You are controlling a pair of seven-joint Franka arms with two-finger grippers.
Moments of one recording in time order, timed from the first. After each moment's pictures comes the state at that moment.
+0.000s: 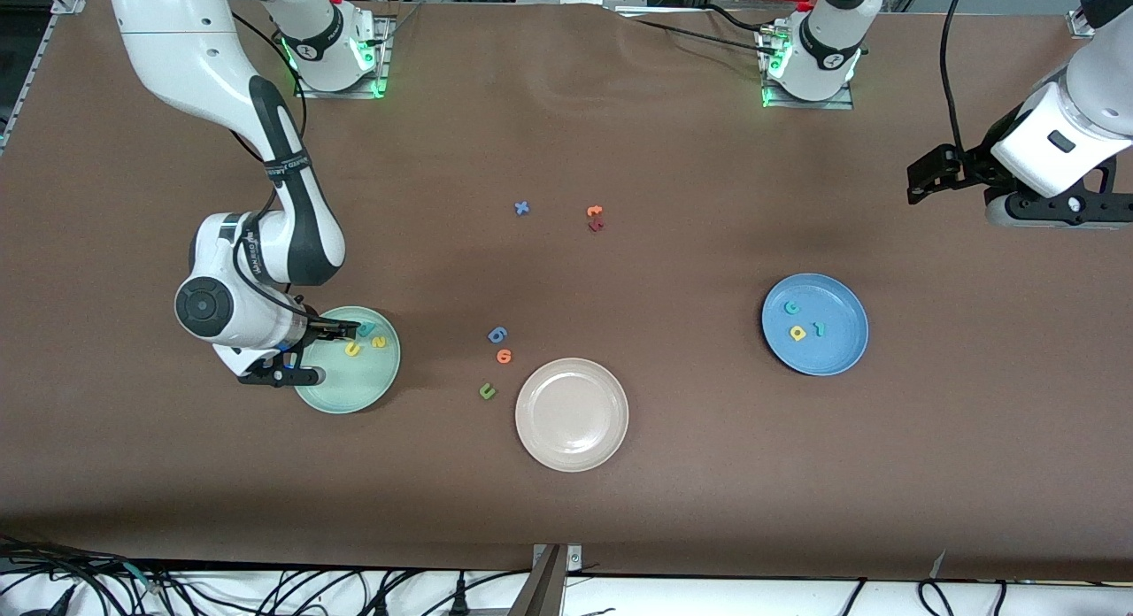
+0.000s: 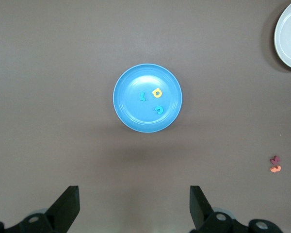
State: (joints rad) left arm 0.02 0.02 -0.12 -1.60 0.00 1.53 -0.09; right arm 0.37 0.63 -0.24 -1.70 0.18 2.17 0.06
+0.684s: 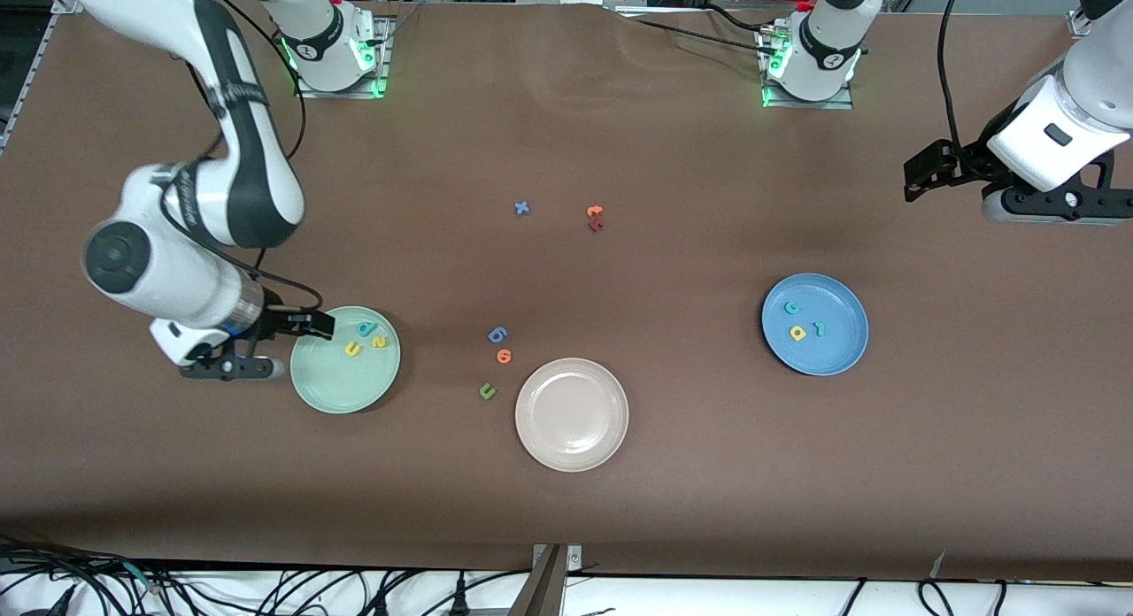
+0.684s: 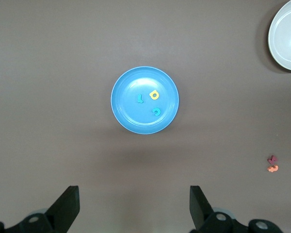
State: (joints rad) left arm 0.02 0.02 -0.13 -1.59 0.00 1.53 -0.09; right arm 0.36 0.41 -0.25 -1.64 0.17 2.06 0.05
